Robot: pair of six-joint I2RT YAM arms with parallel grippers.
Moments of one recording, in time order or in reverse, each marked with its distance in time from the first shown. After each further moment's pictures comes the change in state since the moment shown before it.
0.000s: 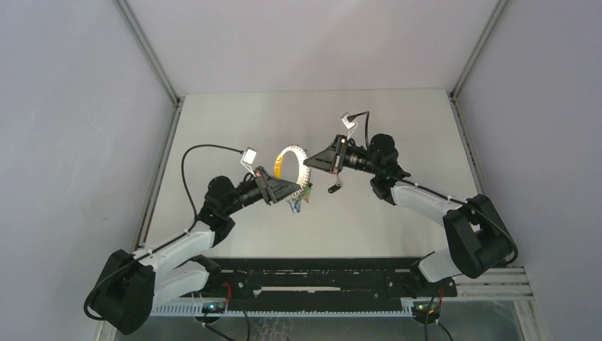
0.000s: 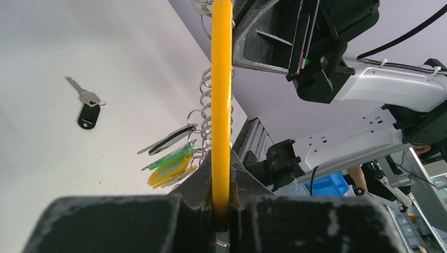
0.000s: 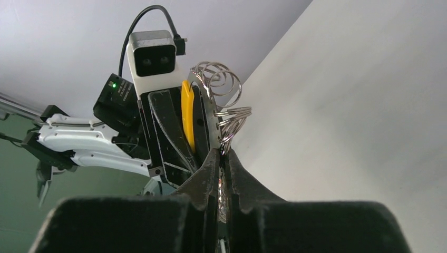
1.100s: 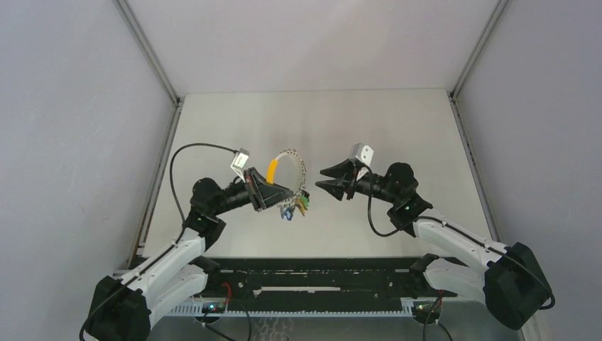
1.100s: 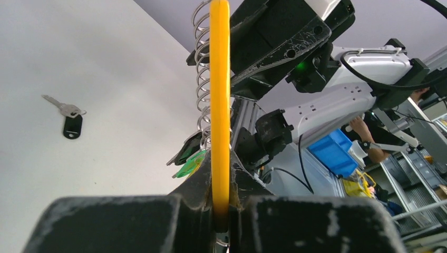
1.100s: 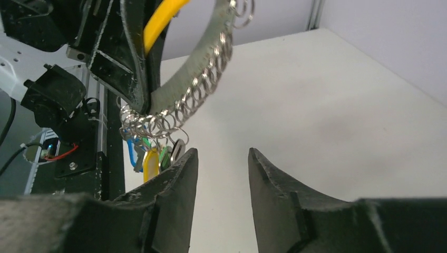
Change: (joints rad) left arm 0.084 -0.169 0.008 -0.082 0.225 0.101; right arm 0.097 -0.400 -0.236 -0.143 0.135 -0.827
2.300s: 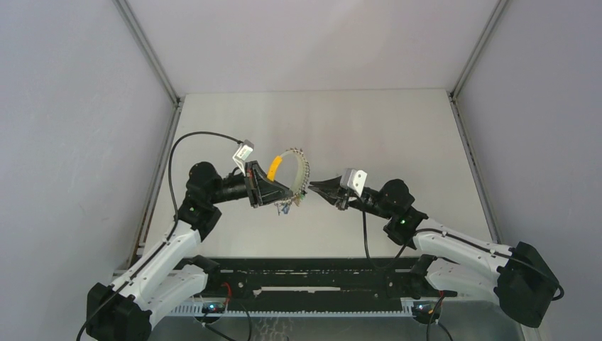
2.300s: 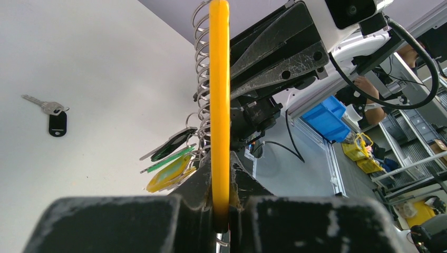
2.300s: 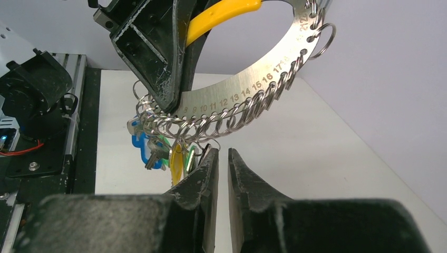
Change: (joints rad) left arm 0.018 -0.004 0.200 -0.316 0.165 0.126; right arm 0.222 -0.057 -0.056 0.097 0.188 -0.274
